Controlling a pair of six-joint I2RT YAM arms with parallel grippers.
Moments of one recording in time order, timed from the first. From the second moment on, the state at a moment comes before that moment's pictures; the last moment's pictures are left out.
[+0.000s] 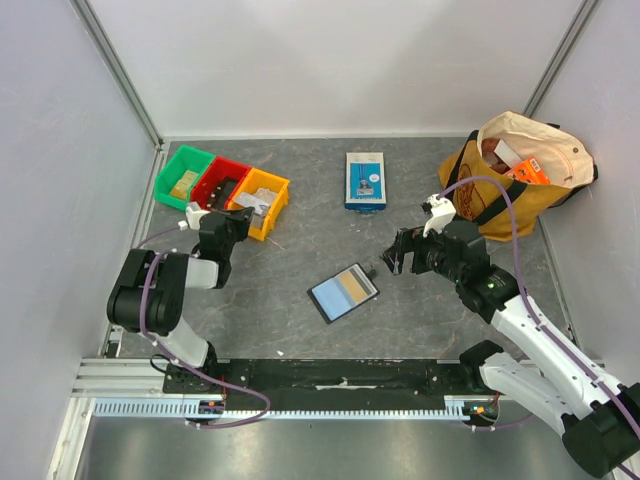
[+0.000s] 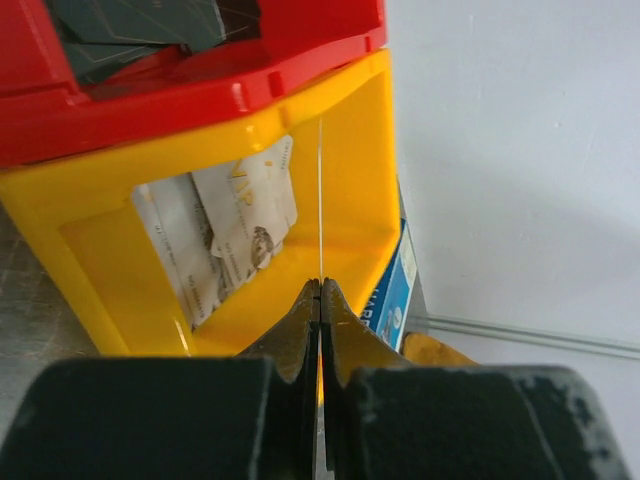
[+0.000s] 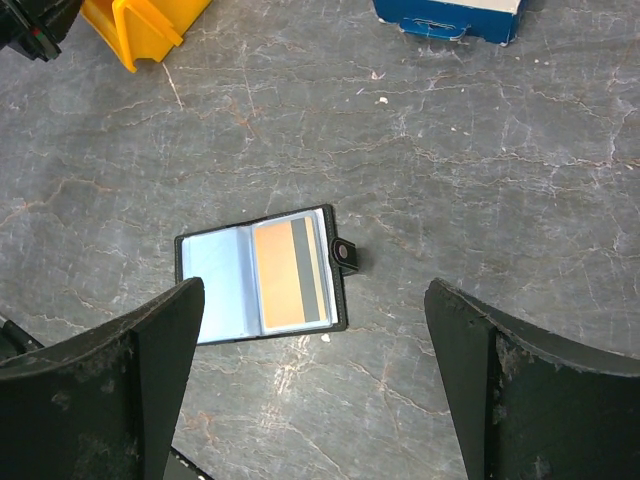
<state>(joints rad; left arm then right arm) -0.13 1.61 0.48 0.85 -0.08 -1.30 0.48 0.85 0.66 -0.27 -0.12 0.31</state>
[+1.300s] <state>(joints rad) -0.13 0.52 0.69 -0.13 0.09 -0.46 0.48 0.91 0.72 -0.32 -0.33 0.36</state>
